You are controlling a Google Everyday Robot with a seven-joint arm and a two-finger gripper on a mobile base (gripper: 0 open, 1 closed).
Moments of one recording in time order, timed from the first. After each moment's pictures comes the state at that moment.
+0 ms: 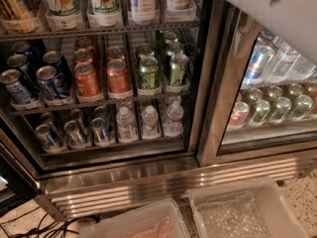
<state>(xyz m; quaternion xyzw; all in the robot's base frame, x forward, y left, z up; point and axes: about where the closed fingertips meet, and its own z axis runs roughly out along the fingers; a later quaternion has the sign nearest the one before) 0.701 -0.071 1.125 -0.15 0.79 -0.03 0.60</state>
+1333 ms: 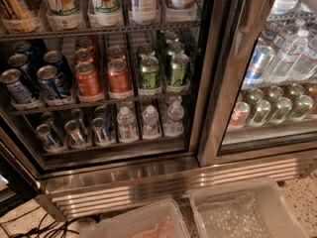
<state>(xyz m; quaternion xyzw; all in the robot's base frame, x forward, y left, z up) 0.674 -0.103 1.127 -0.21 0.81 -0.07 0.55</state>
